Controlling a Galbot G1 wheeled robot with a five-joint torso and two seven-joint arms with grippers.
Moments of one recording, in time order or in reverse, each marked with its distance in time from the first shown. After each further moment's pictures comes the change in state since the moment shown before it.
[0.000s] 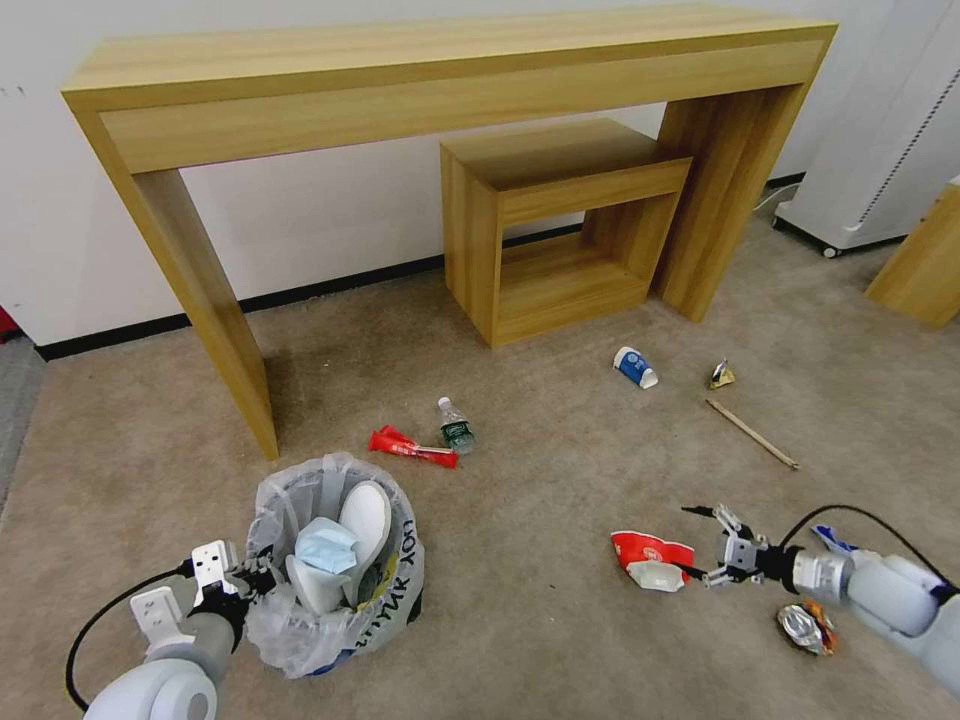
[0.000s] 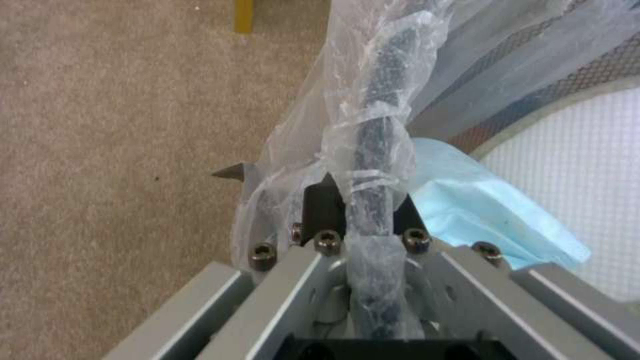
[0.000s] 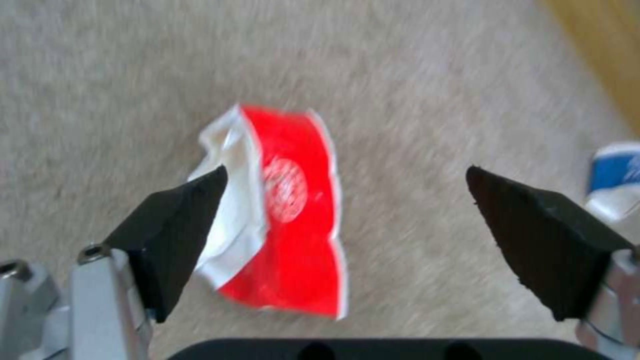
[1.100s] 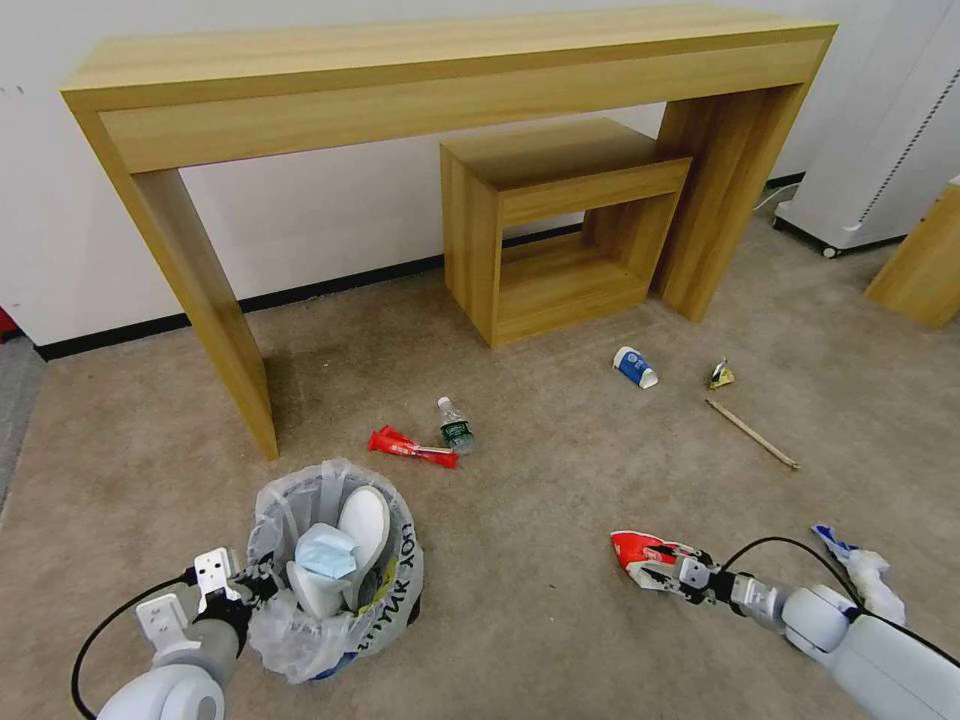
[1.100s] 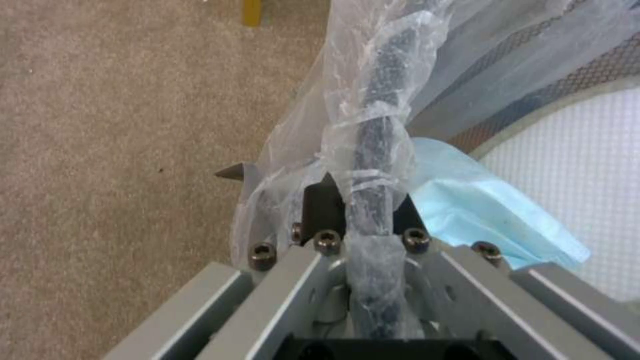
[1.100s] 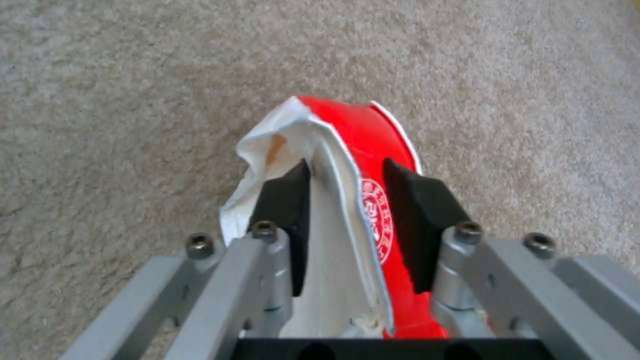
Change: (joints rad) left arm -0.003 -0.023 0.000 0.019 0.021 -0.015 0.003; right arm 0.087 0.202 -0.068 -0.223 -0.051 0.026 0.034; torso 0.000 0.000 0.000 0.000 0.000
